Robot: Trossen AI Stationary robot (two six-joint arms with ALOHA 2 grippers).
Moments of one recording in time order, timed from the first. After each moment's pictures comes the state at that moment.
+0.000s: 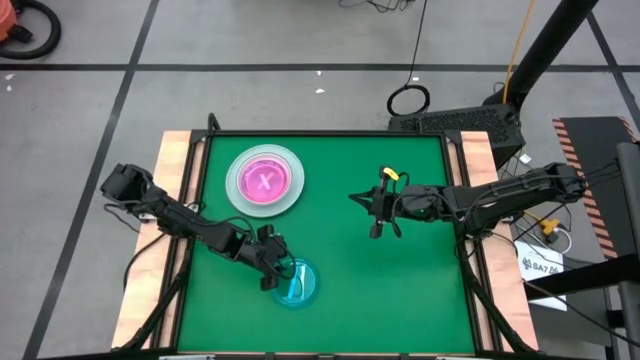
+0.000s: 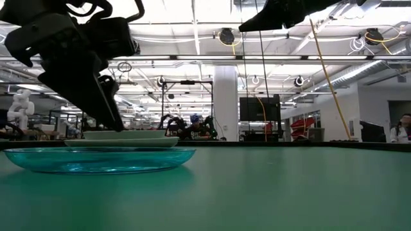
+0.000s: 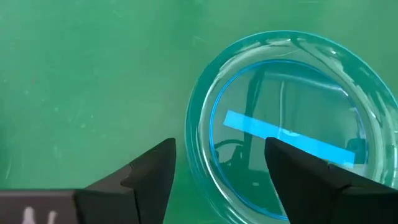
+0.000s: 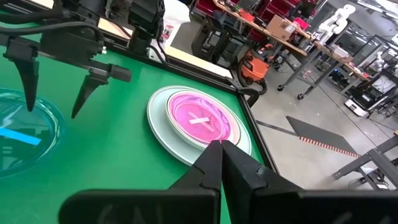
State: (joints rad) left arm -0.41 1.52 0.73 -0.17 -0.22 -0.52; right arm 0.13 1.16 0.74 0.13 0.41 -0.36
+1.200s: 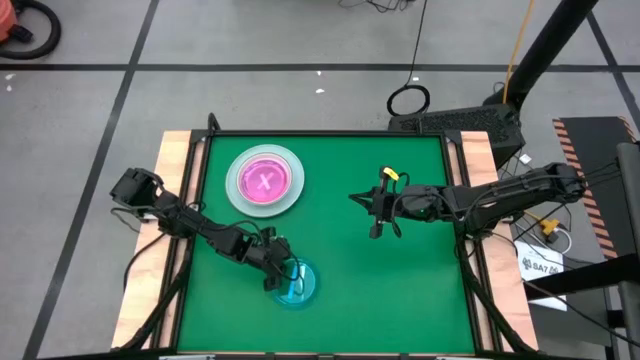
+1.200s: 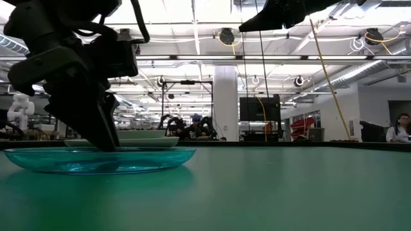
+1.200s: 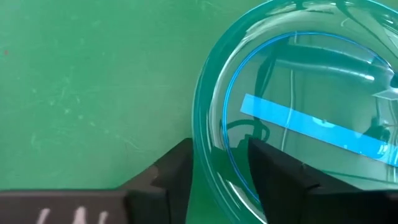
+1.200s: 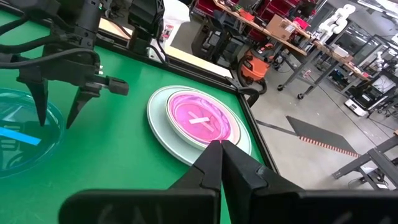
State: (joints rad) left arm -0.40 1.62 0.73 -0.14 -0.20 -0.53; right arm 0.13 1.16 0.74 0.13 0.41 -0.36
